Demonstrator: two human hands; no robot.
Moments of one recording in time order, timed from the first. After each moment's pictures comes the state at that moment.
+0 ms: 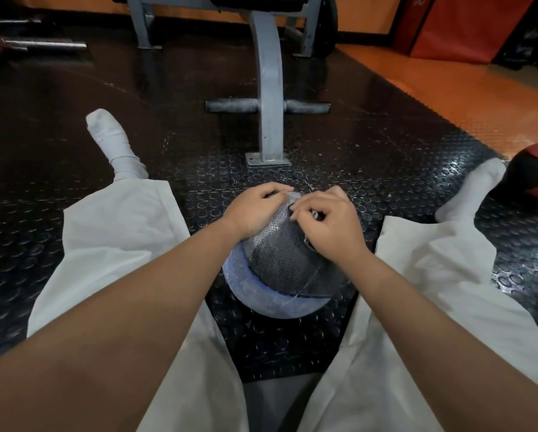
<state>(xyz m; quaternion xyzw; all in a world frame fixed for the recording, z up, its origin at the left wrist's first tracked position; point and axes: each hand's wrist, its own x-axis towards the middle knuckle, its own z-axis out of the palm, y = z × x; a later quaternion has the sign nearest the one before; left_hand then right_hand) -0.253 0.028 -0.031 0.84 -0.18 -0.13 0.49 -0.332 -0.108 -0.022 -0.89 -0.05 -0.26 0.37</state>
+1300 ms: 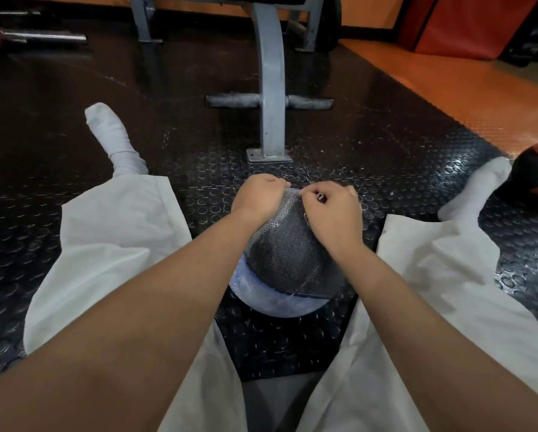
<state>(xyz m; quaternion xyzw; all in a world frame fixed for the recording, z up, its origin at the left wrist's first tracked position) -0.251 0.007 -0.019 0.84 -0.07 -0.08 0.53 -0.315 -0.104 -0.023 -0.90 0.12 -0.24 0.35</state>
